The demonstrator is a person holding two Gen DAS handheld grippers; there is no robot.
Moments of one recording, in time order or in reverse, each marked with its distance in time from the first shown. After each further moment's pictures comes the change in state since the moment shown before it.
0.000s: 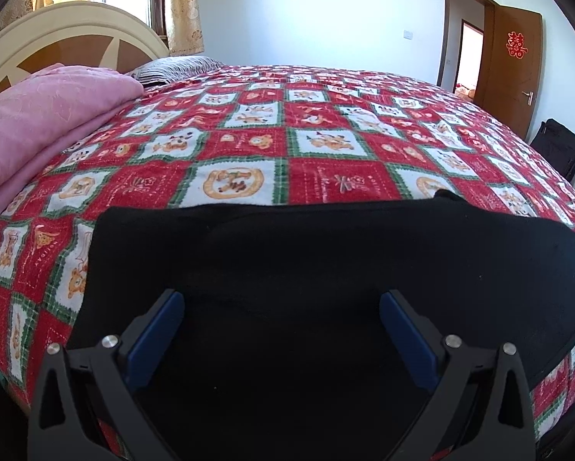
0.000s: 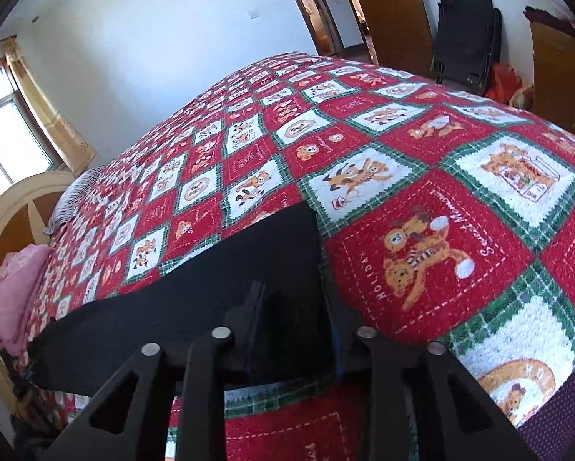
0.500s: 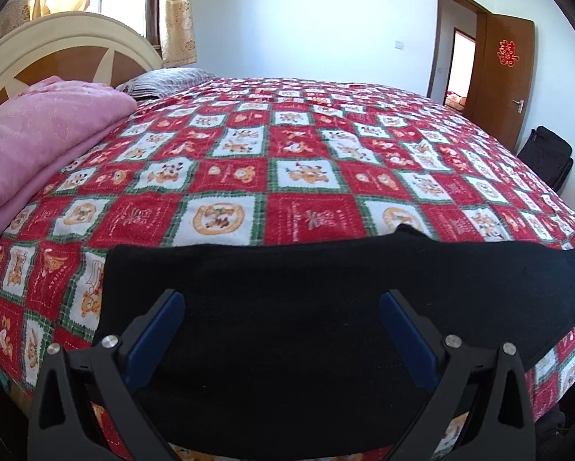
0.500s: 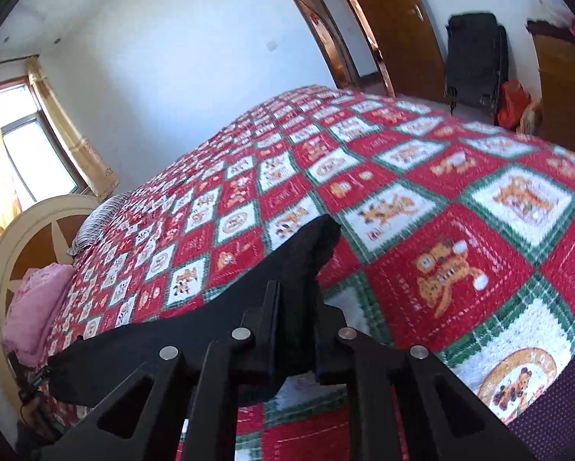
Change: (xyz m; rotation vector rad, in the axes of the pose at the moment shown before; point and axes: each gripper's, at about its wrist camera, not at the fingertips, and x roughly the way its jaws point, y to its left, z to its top) left arm -0.034 -0.014 0.022 0.008 -0.037 -0.044; right arm -0.037 0.040 0.002 -0.050 -0.154 0.058
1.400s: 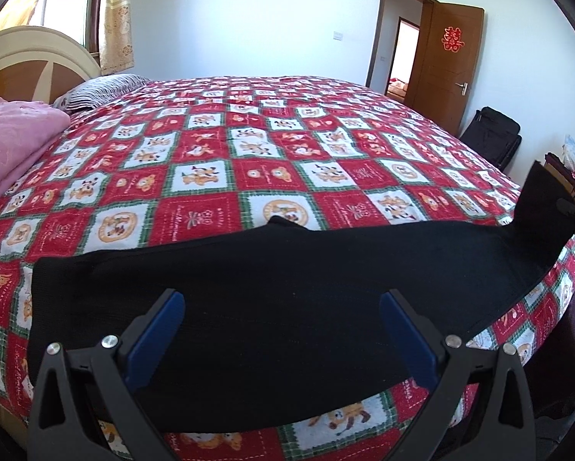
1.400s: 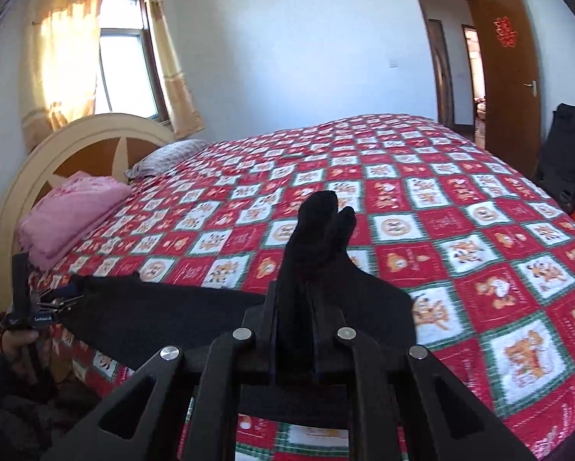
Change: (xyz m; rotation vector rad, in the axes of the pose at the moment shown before) left arm -0.021 -0.070 -0.002 0.085 0.032 -0.201; right arm 0.020 0.193 -0.052 -0.365 0.031 0.196
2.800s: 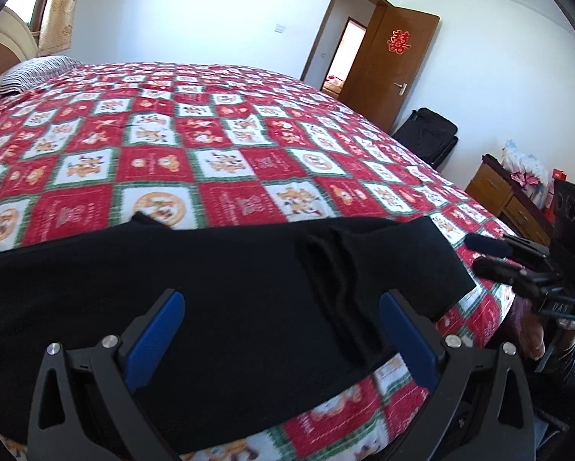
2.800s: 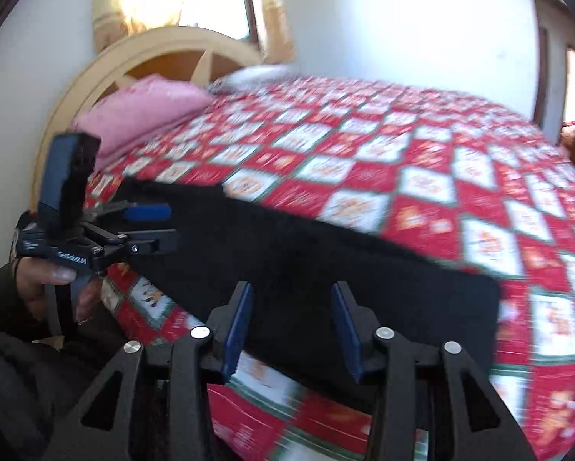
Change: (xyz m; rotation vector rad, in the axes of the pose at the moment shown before) left arm 0.035 -0.055 0.007 -0.004 0.040 -0.310; right arm 0.046 0.084 -0.031 -0.210 0.151 0.152
